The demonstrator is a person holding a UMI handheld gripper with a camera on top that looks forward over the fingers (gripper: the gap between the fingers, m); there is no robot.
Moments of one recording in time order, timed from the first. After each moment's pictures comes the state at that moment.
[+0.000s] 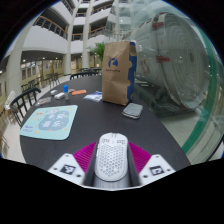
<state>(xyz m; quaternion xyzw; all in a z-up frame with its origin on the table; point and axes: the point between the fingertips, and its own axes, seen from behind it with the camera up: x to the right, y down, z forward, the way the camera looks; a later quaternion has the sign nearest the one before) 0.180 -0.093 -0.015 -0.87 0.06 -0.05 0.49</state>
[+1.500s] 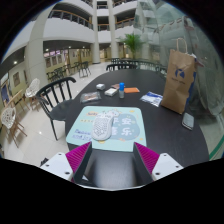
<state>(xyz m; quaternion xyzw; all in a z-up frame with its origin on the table) -0.035 -0.077 0.020 -0.89 -0.05 0.06 0.44</state>
